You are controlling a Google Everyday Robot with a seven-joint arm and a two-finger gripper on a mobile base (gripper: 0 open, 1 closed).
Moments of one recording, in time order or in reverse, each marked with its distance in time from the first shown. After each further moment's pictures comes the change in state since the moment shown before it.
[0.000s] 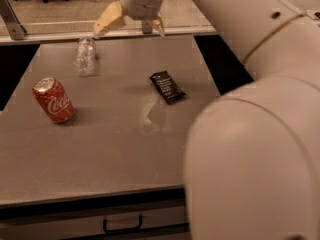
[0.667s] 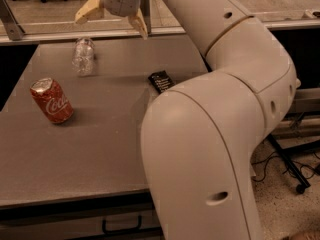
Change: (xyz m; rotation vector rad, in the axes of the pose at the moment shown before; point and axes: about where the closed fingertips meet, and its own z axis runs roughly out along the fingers) arm -0.037 0.039 0.024 -0.042 0.019 0.239
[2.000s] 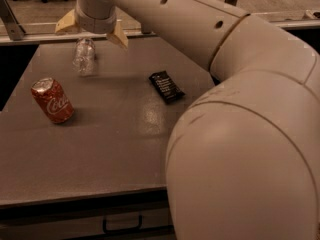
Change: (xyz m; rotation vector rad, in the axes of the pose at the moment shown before) arm -0.002 0.046 0.040 0.025 -0.225 0.078
